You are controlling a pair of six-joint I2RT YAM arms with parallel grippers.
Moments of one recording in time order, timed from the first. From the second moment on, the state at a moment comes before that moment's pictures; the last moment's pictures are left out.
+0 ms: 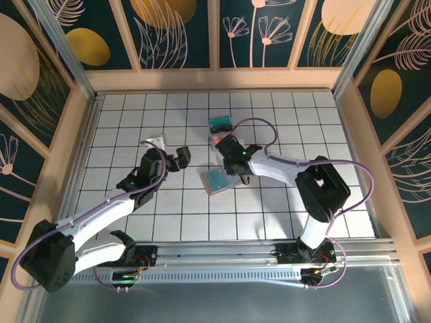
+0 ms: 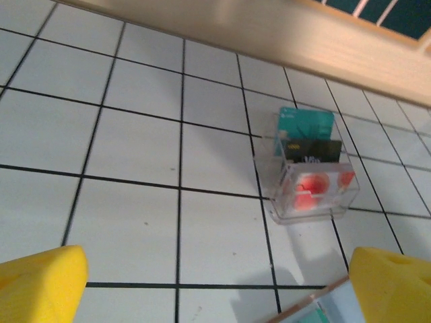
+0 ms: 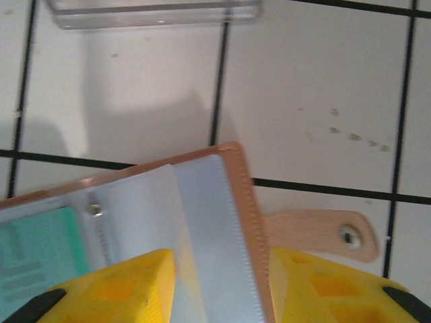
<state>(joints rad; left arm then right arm) -0.63 1.13 0.61 0.05 -0.34 -0.57 0.77 1.74 1.11 -0.54 0.30 0.54</state>
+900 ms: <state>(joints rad) -0.88 1.58 0.71 -0.09 -0.46 -0.62 0.67 1.63 1.06 -0.49 0.11 0.55</state>
